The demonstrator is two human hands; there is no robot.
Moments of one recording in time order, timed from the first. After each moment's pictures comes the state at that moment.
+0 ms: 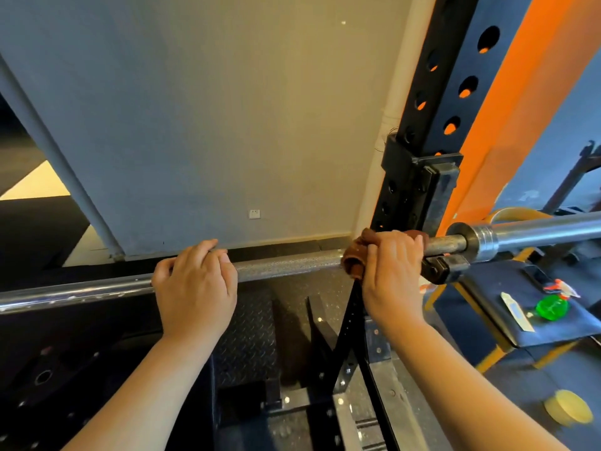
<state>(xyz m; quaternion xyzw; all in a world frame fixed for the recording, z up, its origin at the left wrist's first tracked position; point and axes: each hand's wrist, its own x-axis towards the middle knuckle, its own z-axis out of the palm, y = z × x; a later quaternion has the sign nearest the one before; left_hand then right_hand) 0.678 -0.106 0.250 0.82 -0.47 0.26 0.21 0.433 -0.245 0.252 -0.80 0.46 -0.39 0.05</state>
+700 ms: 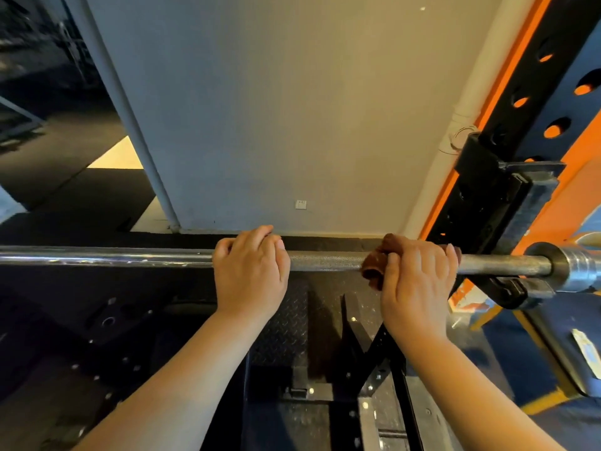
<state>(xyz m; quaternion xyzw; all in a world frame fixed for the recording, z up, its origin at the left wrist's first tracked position) 0.678 -0.108 0.249 0.83 -0.46 0.24 0.21 0.468 -0.222 0.253 -0.83 0.43 -0.36 0.05</state>
